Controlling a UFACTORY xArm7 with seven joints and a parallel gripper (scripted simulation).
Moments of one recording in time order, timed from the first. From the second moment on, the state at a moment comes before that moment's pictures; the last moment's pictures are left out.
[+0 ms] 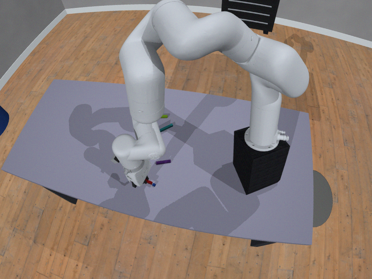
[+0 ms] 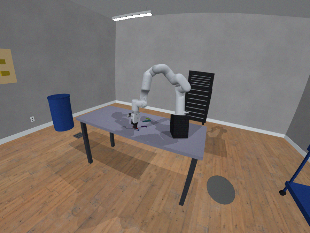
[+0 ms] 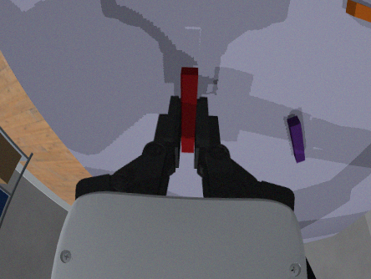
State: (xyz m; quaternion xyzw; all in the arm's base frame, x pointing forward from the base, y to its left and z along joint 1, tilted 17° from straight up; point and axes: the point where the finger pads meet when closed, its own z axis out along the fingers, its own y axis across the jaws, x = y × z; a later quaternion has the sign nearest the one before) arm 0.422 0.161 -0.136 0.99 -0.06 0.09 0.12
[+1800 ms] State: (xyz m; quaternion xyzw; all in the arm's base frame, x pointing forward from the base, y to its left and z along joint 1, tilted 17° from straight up) arm 0.424 0.158 -0.147 0.99 -0.06 0.09 0.12
